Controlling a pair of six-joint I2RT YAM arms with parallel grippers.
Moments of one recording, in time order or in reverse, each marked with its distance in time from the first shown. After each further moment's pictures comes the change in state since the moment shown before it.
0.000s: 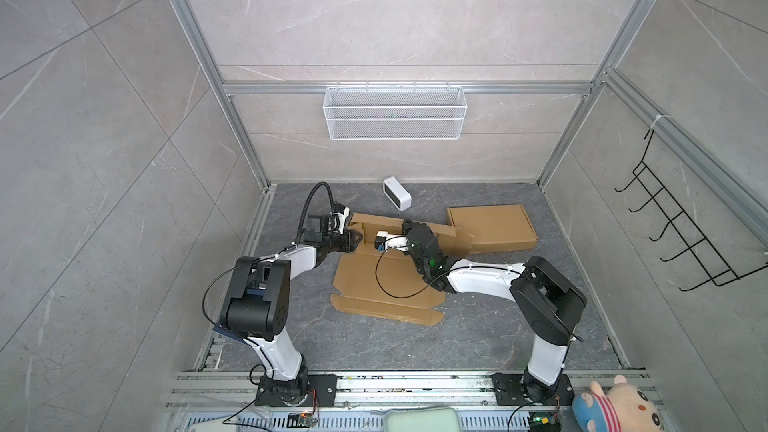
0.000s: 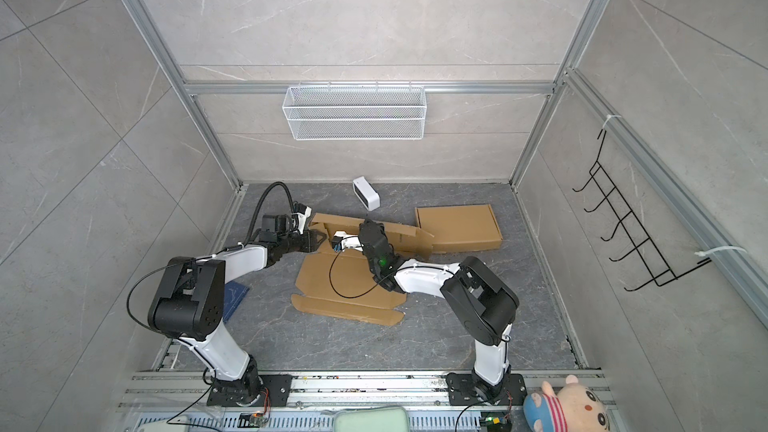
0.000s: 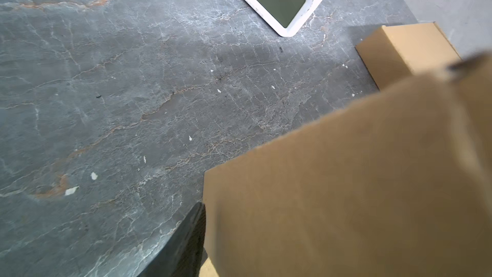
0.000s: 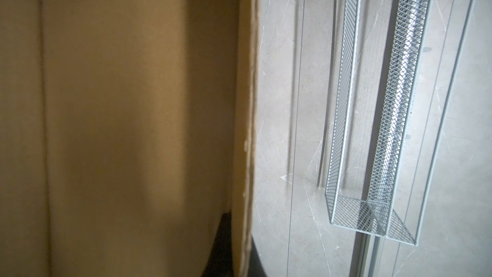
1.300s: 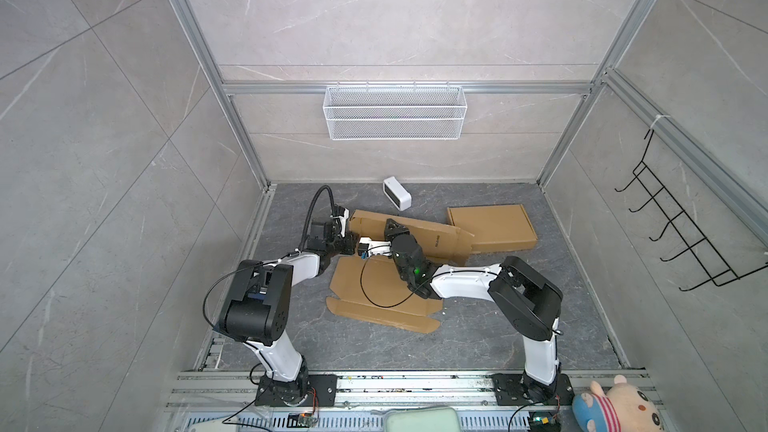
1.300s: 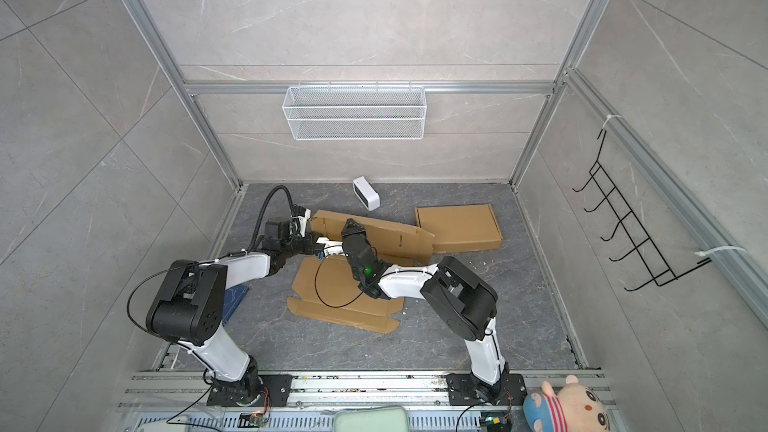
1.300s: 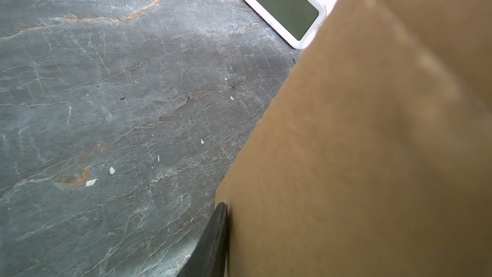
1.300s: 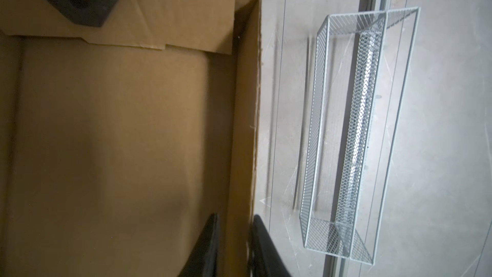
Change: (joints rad) left arm -0.047 -0.030 -0.085 0.133 -0.121 -0.045; right arm 0.096 0.131 0.084 0.157 0.058 -0.124
